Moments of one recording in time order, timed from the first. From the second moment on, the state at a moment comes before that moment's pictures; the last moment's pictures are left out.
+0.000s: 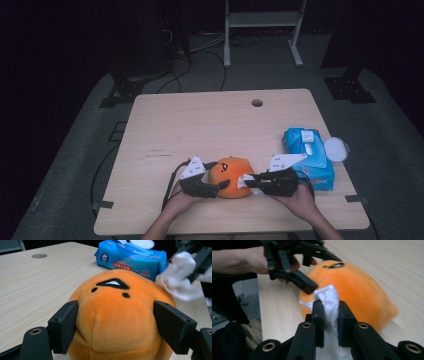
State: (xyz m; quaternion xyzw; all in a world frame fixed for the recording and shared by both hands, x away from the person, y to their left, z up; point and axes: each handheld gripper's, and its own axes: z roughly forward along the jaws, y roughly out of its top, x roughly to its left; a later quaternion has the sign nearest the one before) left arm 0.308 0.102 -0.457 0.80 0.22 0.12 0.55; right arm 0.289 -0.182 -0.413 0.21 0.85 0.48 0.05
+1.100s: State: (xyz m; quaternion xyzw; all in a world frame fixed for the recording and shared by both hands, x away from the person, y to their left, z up) left arm 0.292 0.087 -0.450 0.82 0.13 0.13 0.54; right arm 0.292 -0.172 -0.402 0.20 0.84 0.49 0.07
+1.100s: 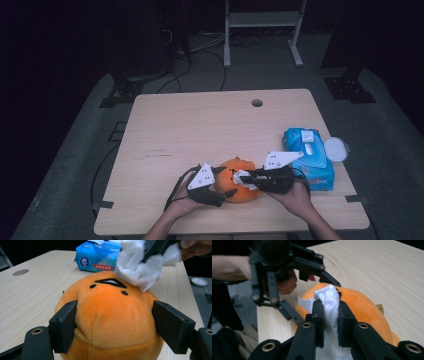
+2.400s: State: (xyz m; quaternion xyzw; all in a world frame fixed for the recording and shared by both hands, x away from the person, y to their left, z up) left arm 0.282 0.076 -0.450 0.83 0.10 0.16 0.52; right arm 0.294 -0.189 -0.400 0.23 0.84 0.48 0.12
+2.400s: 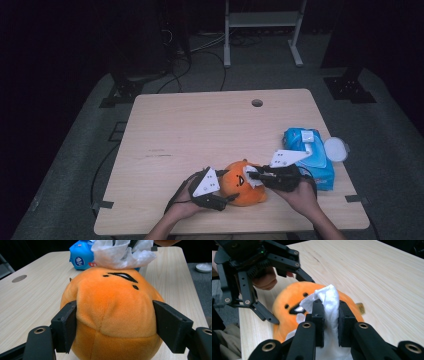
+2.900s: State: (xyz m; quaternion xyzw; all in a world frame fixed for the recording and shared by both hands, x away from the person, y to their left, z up) left arm 0.281 0.074 -0.452 0.83 0.10 0.16 0.52; right arm 0.293 -0.176 -0.400 0.22 0.84 0.48 0.12
